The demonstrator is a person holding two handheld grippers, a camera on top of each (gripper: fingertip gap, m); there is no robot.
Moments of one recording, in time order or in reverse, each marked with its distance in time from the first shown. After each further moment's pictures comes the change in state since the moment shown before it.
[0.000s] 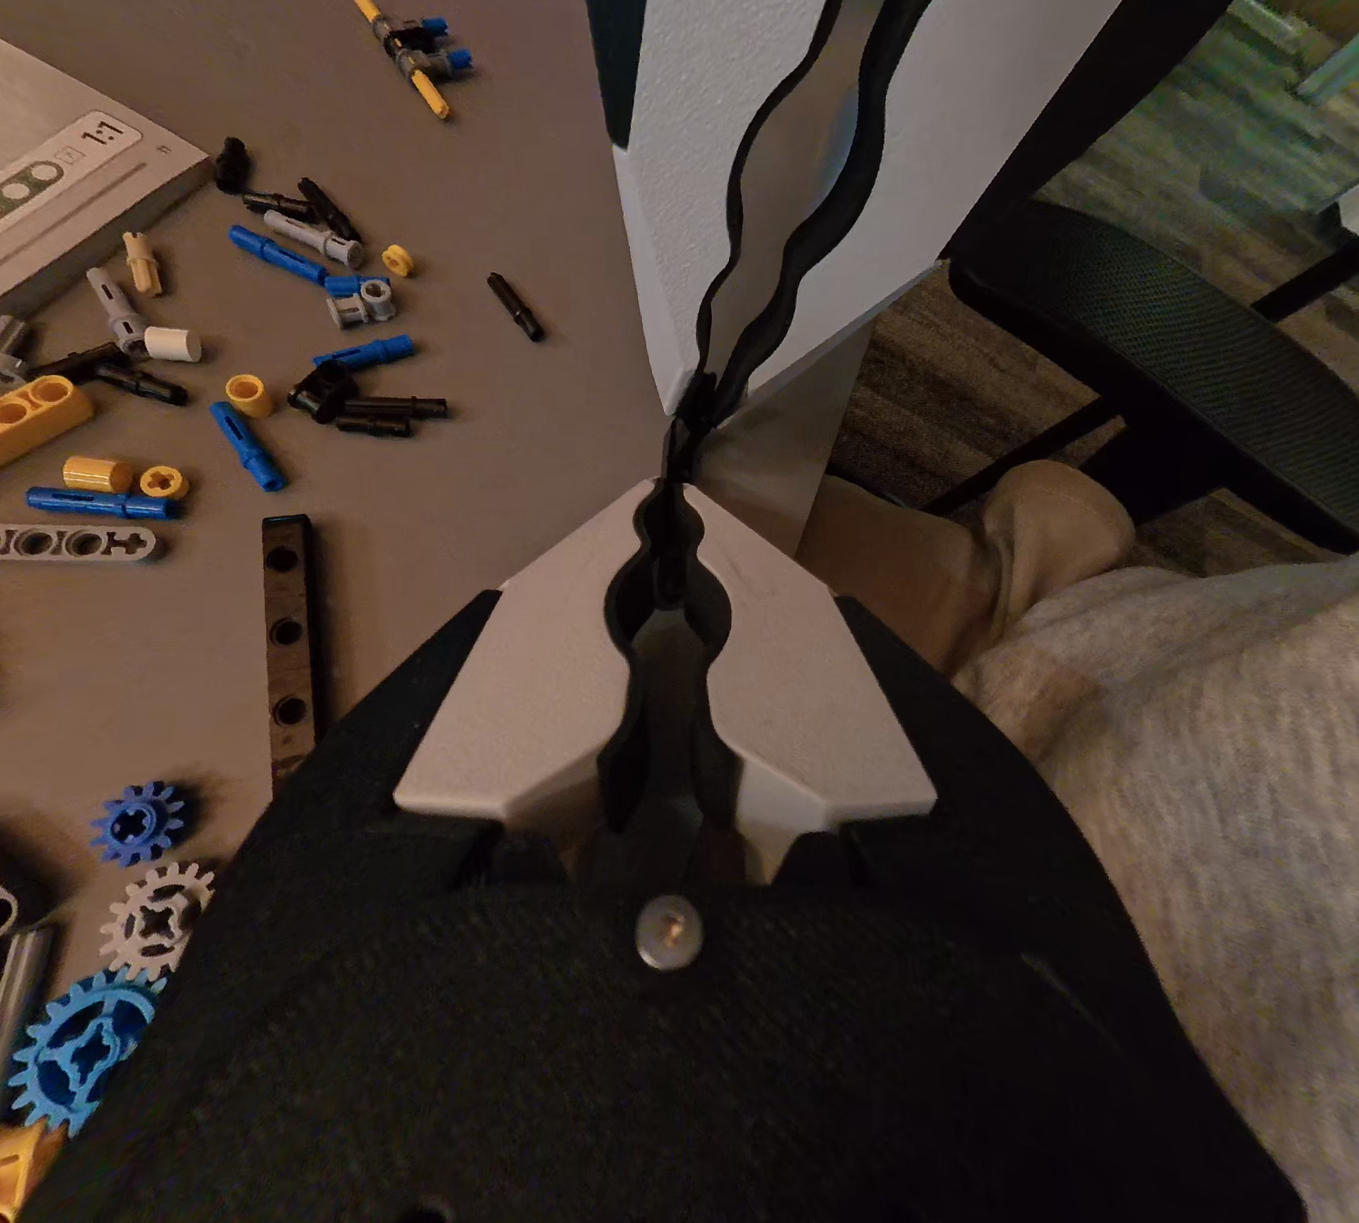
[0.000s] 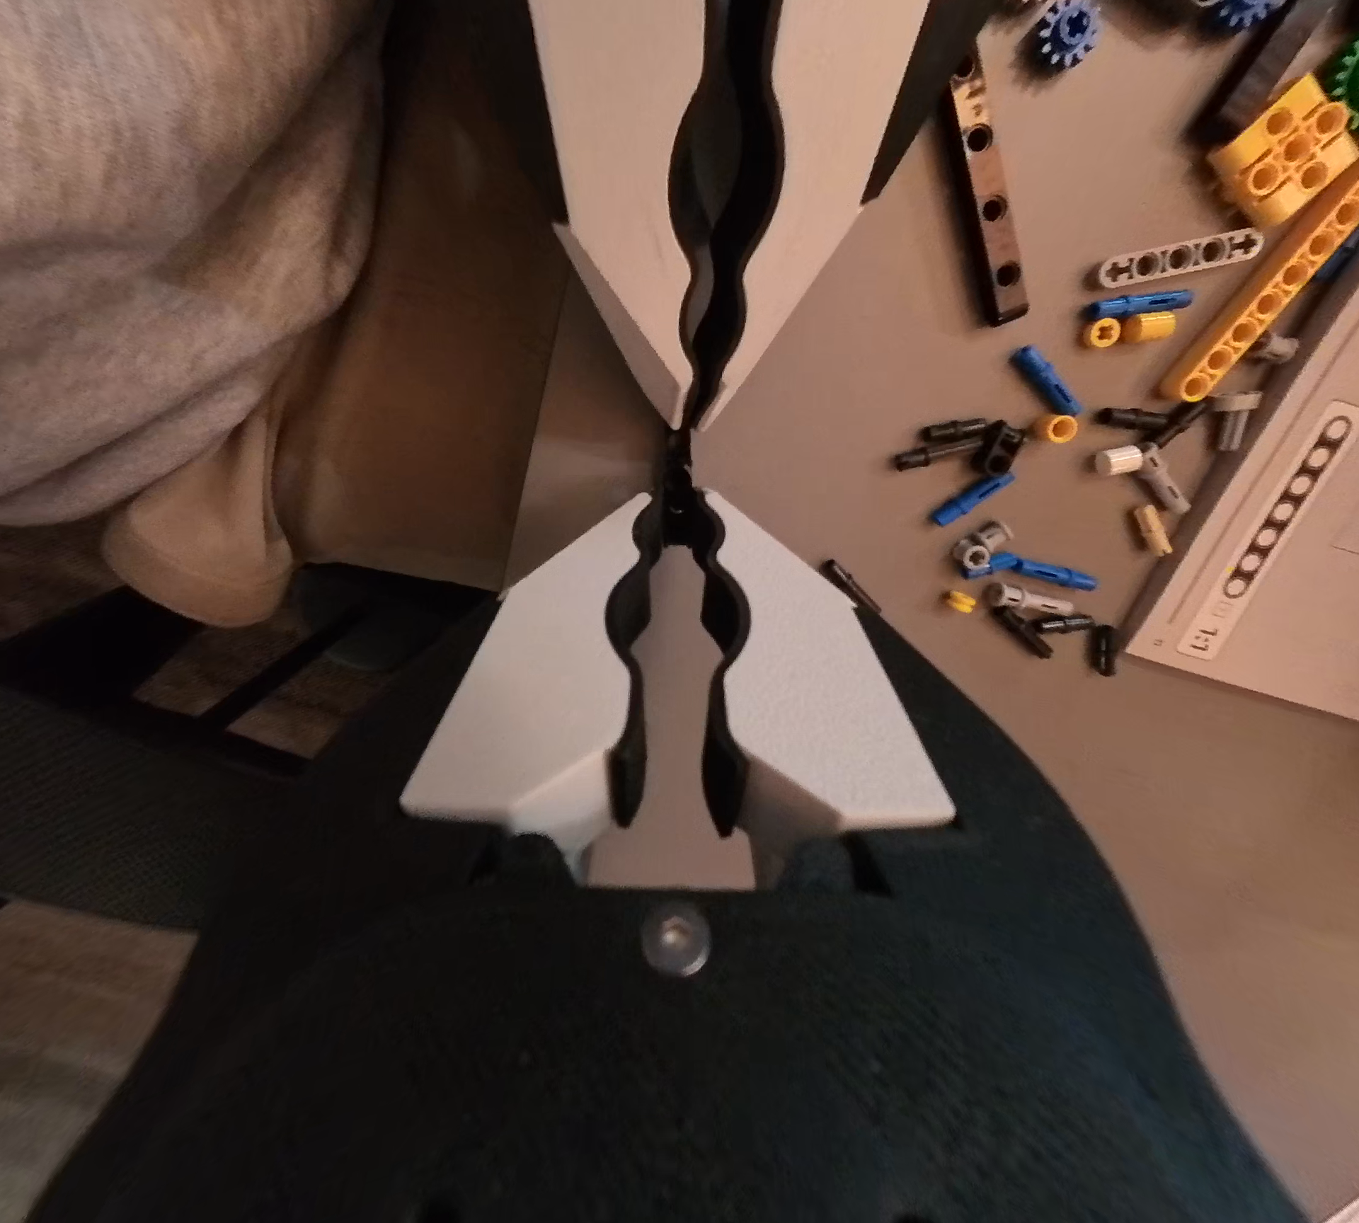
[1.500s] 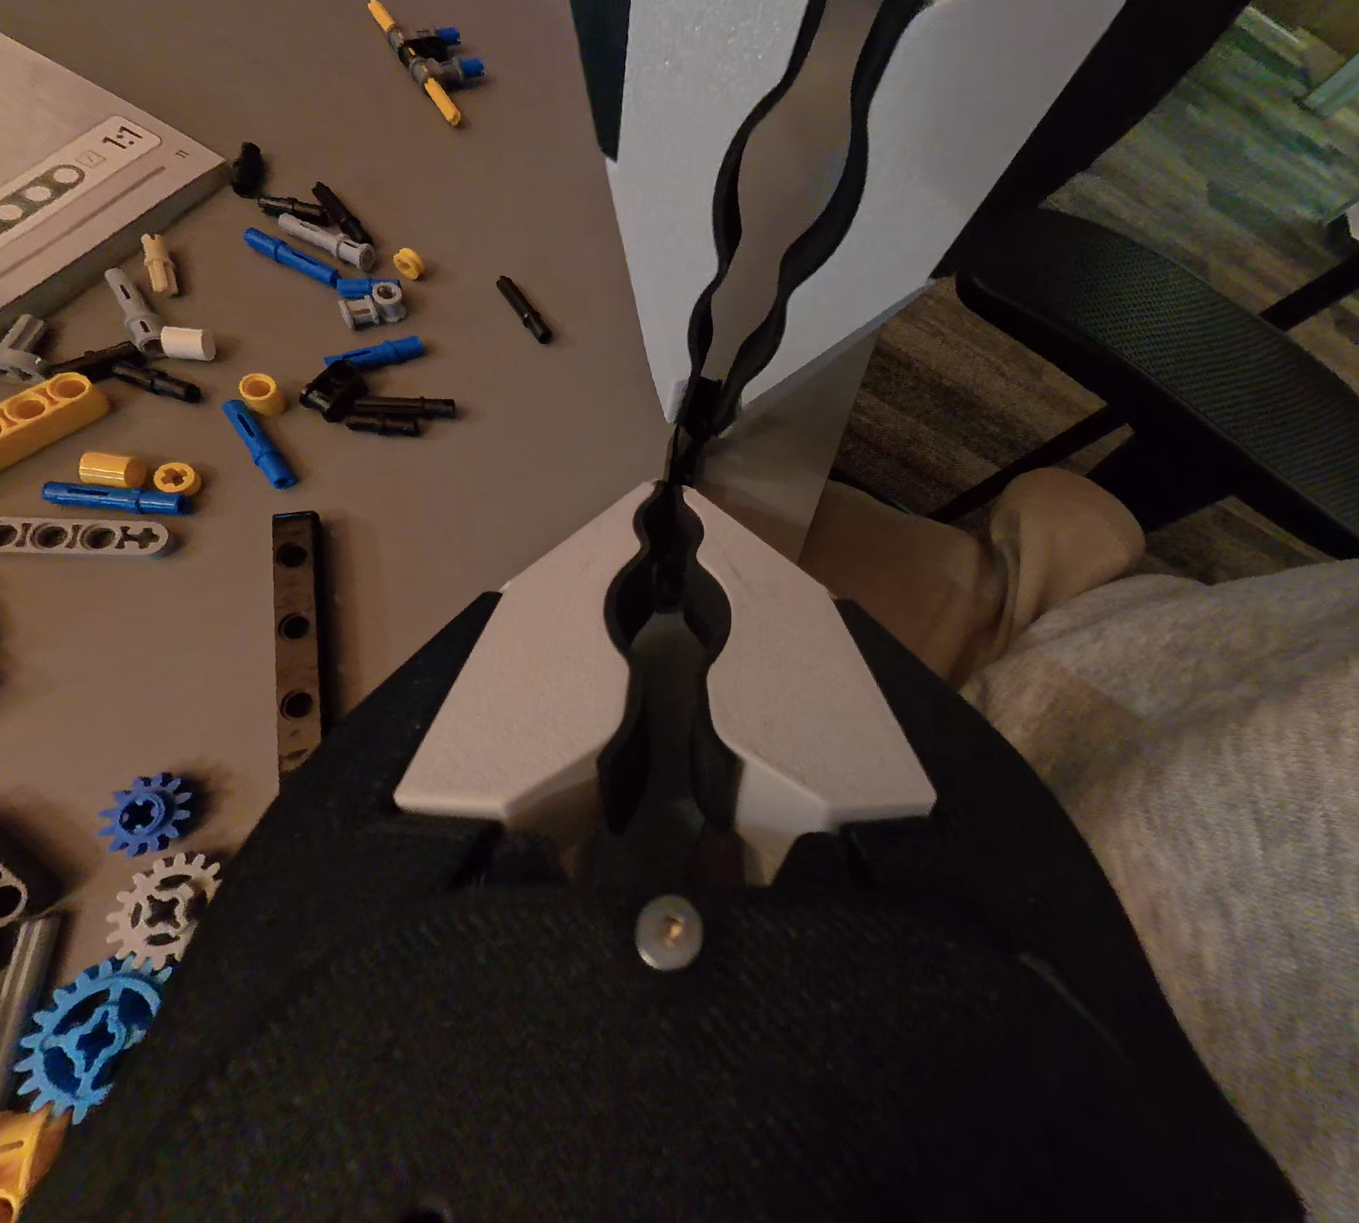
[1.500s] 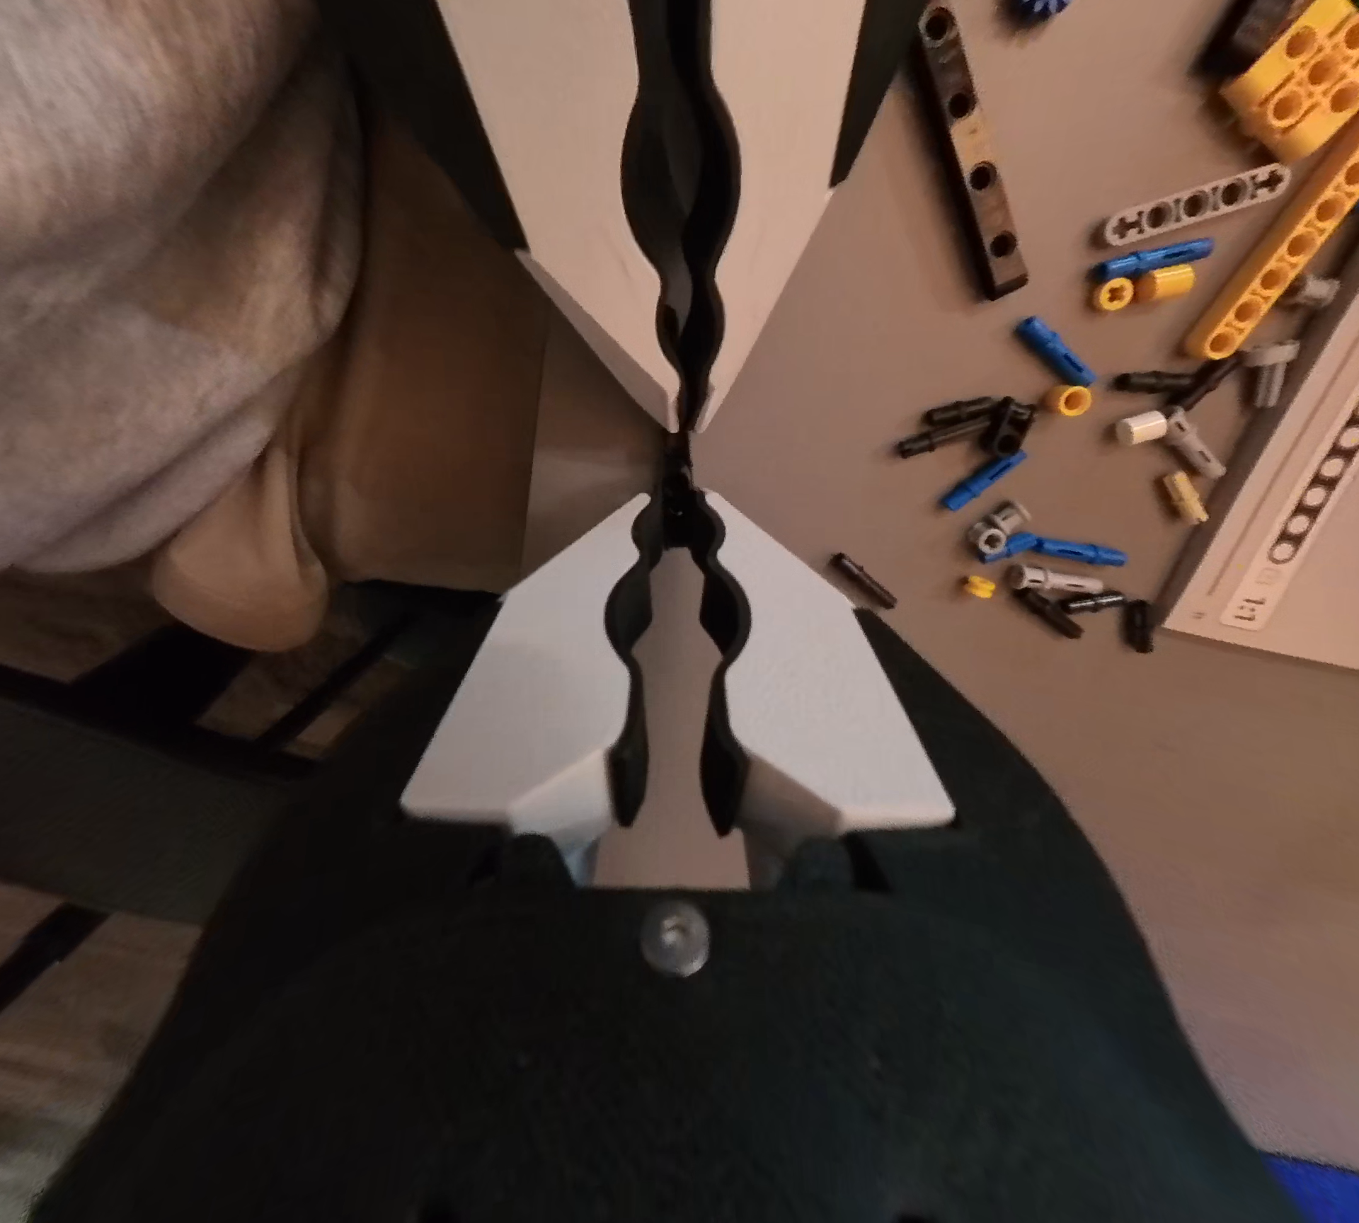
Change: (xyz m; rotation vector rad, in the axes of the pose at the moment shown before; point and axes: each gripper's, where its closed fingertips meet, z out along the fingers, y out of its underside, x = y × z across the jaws) left arm -0.001 -0.001 -0.001 0.012 -0.011 -0.002; right arm 0.001 -0.002 0.002 -0.031 -0.019 0.102
